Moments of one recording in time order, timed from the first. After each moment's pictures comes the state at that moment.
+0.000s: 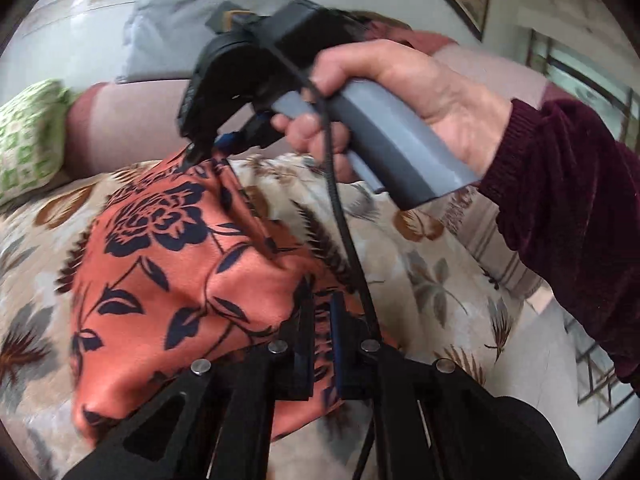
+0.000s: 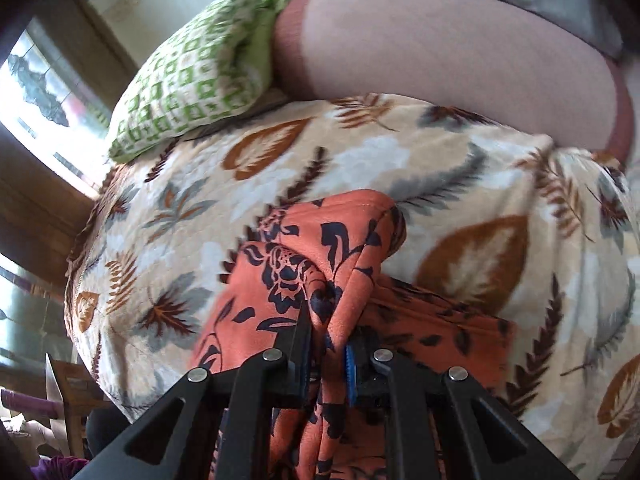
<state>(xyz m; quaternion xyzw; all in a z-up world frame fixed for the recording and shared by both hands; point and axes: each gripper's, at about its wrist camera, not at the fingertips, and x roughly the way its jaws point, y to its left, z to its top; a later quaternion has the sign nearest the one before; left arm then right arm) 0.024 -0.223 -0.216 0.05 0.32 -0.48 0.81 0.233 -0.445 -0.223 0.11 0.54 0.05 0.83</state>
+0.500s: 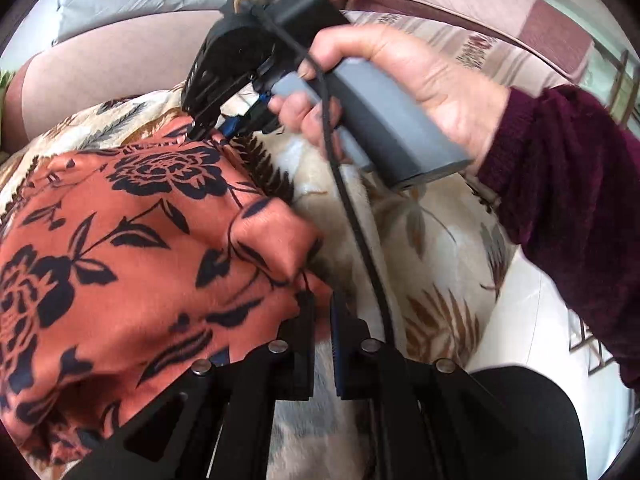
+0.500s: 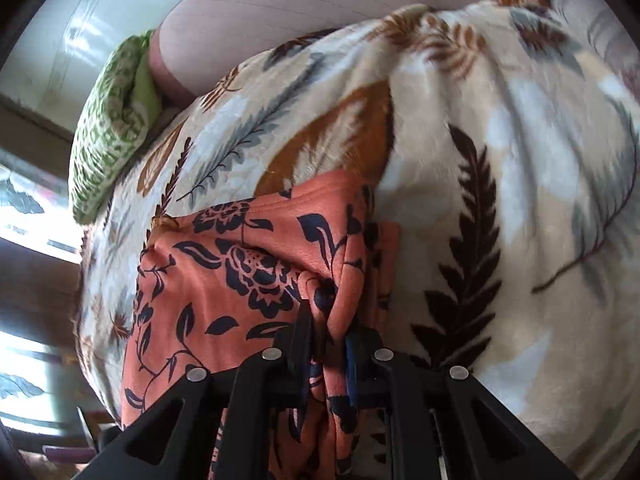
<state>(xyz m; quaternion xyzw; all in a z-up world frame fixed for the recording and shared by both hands) -0.017 -0.293 -0.272 0.13 0.40 -0.51 0.75 0.169 -0.570 -0.332 0.29 0.54 0.00 0.79</state>
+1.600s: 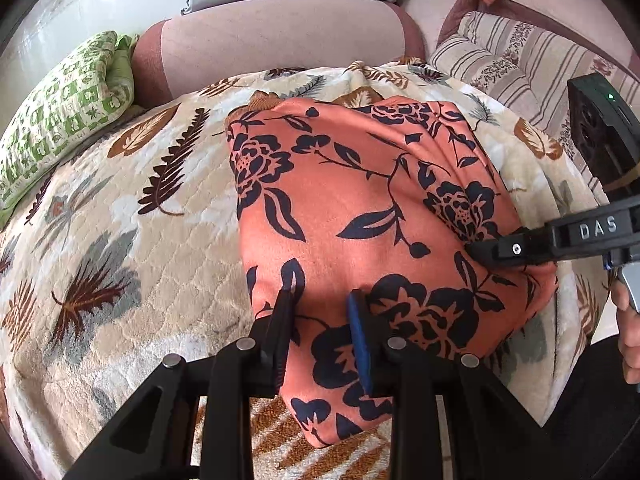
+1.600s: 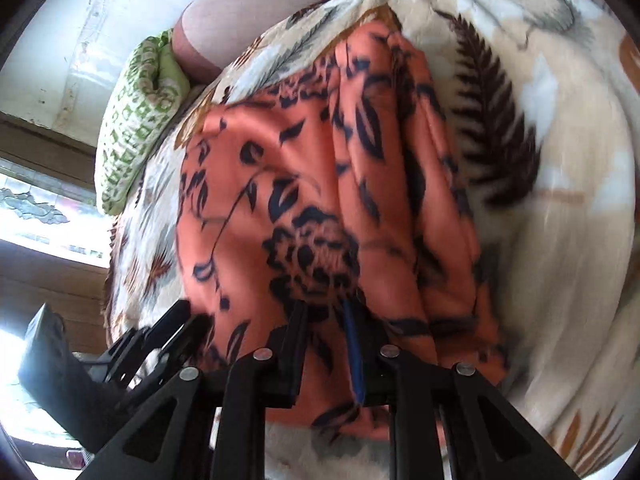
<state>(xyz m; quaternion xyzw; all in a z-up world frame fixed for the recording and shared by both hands) 0.073 -0.184 -0.278 0.17 0.43 -0.31 0.83 0.038 -0.457 -0.340 0.34 0.52 0.01 0.78</state>
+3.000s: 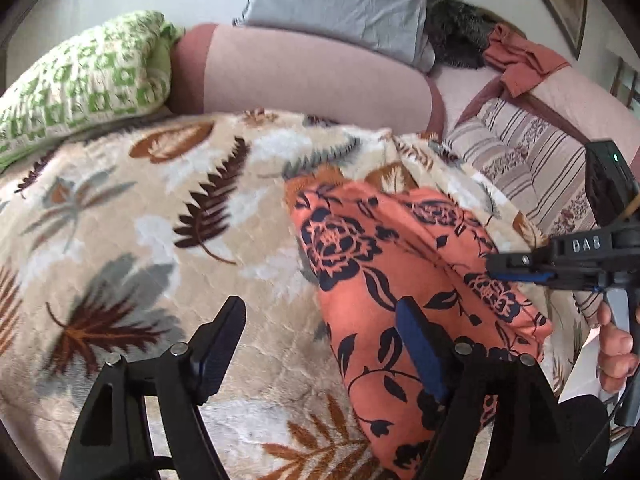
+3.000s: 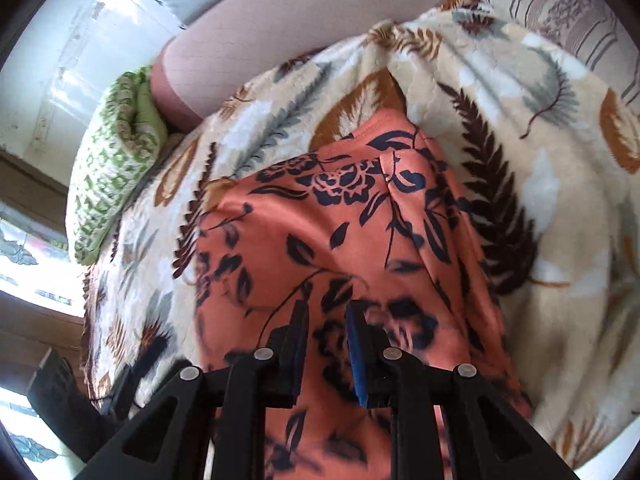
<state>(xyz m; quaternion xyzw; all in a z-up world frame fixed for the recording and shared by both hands) 0.137 -0.117 -0.254 0.02 0.40 -0.33 0.86 0.089 -0.437 -0.277 0.31 0.48 -0.10 0.82</state>
